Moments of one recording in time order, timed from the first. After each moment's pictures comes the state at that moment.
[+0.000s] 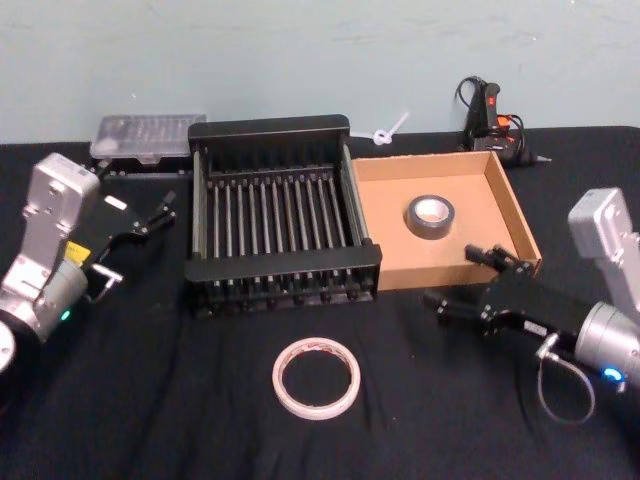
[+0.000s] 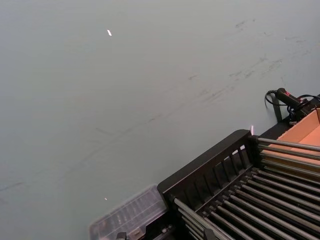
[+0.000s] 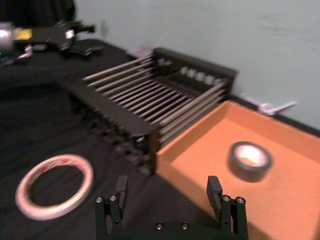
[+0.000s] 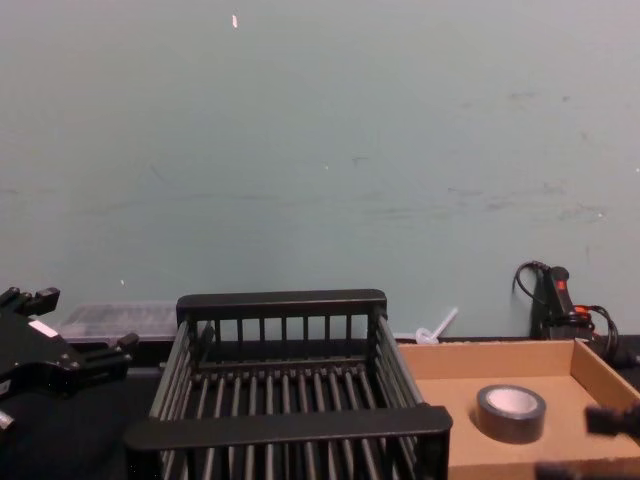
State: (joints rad) left arm -0.20 0.60 0.45 -1.41 -0.25 -0.12 0.03; right arm 0.05 0.58 -0.31 -1.58 0.39 0.08 0.56
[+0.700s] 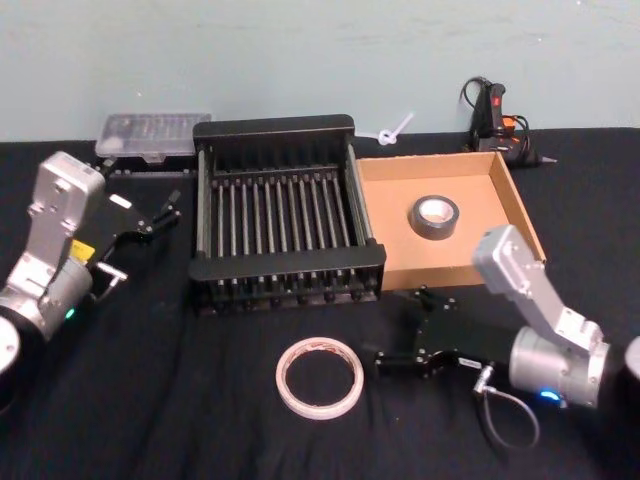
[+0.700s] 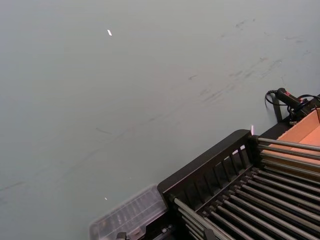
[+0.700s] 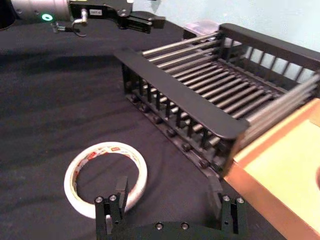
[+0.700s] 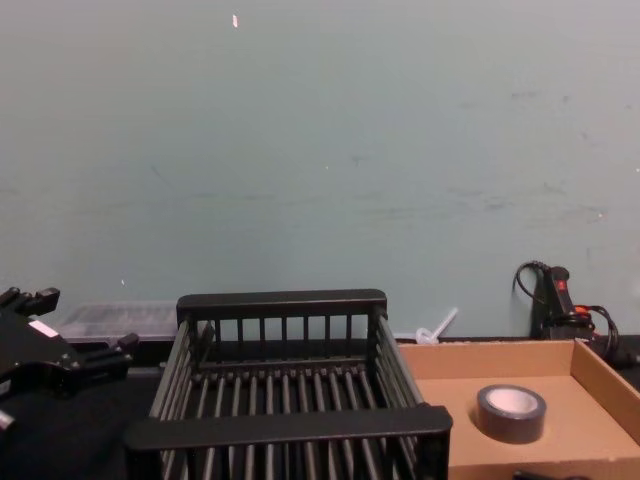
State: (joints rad) left arm -0.20 0.60 0.45 -1.41 -0.25 -0.12 0.03; right arm 0.16 0.55 -0.51 -1.51 0.32 0.11 0.60
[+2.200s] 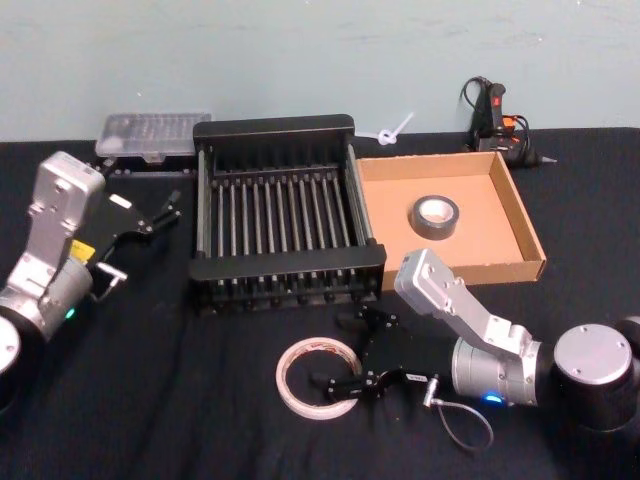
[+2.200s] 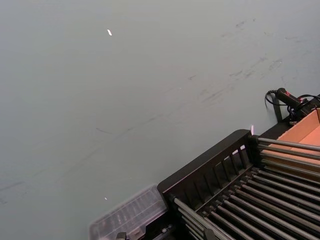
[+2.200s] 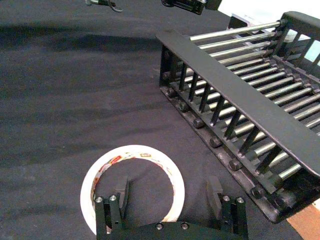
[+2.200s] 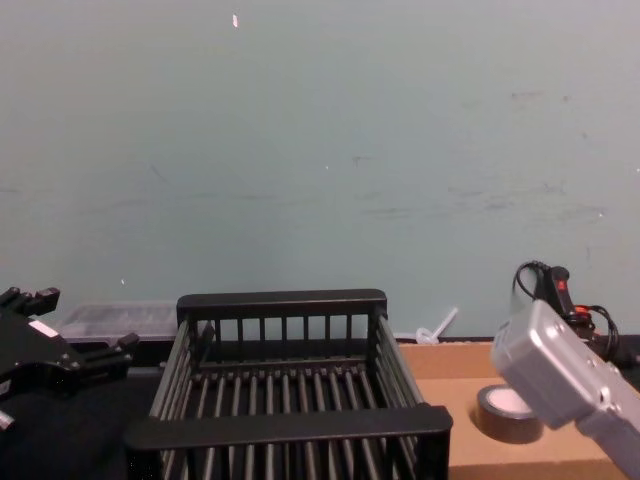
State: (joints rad) left arm -0.20 0.60 0.45 -1.41 -0.25 -0.12 0.03; right arm 0.29 0.47 -0.66 -1.38 0.23 0.08 0.65
